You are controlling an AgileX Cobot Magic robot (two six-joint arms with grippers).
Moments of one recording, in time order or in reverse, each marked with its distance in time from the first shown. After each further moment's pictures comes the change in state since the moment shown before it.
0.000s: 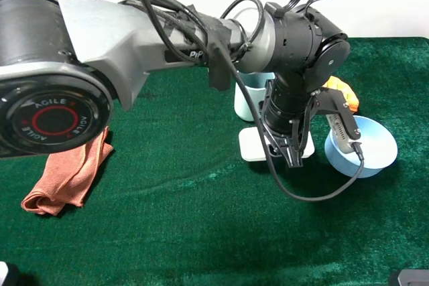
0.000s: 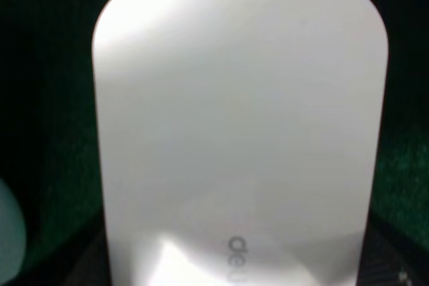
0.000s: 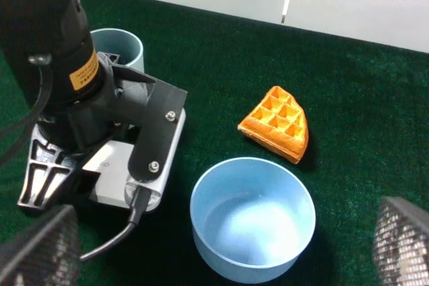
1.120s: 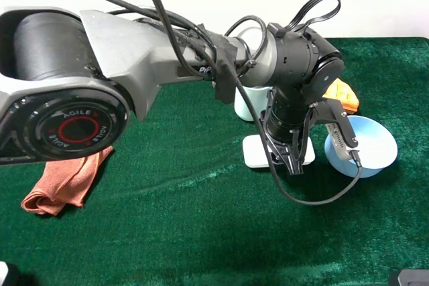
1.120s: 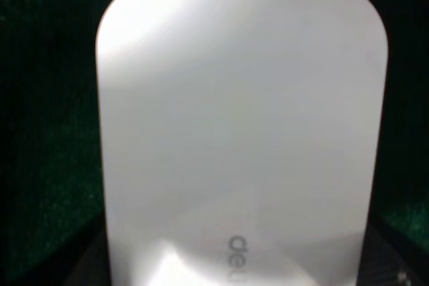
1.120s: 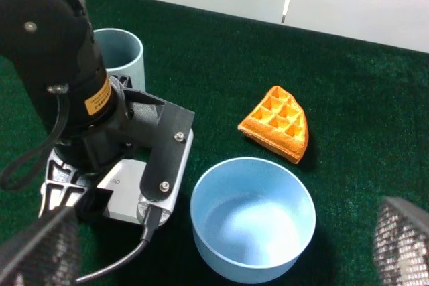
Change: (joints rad) left arm 0.000 0.051 -0.003 -0.018 -0.051 0.001; right arm 0.000 0.000 0.000 0.000 0.000 0.000
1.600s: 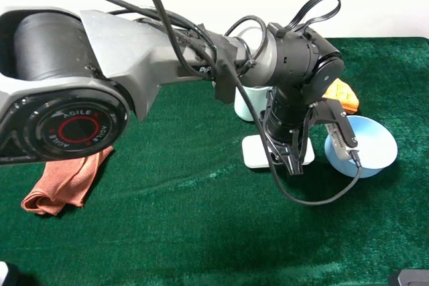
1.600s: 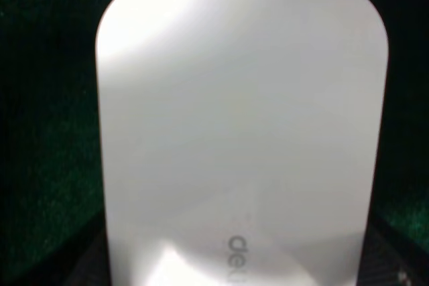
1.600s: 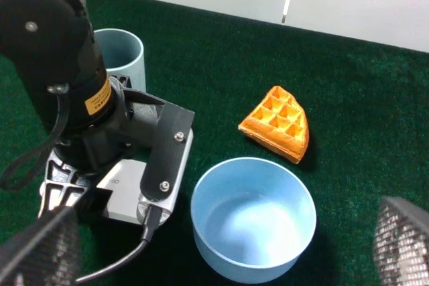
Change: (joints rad) left arm 0.000 0.000 -0.001 0.000 0.013 -0.005; right arm 0.000 0.000 0.000 0.000 0.000 0.001
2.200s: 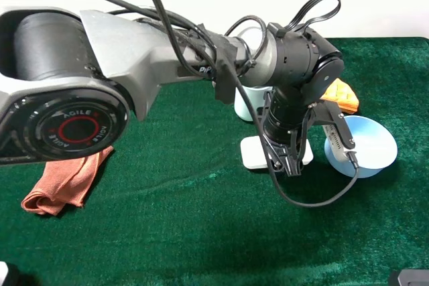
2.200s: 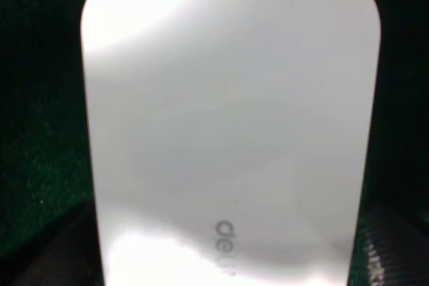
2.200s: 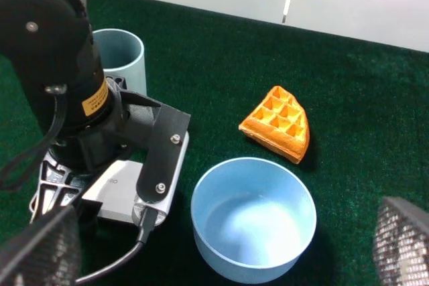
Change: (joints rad) left arm 0.000 0.000 0.000 0.000 0.029 -0.002; right arm 0.000 0.000 0.000 0.002 0.000 0.000
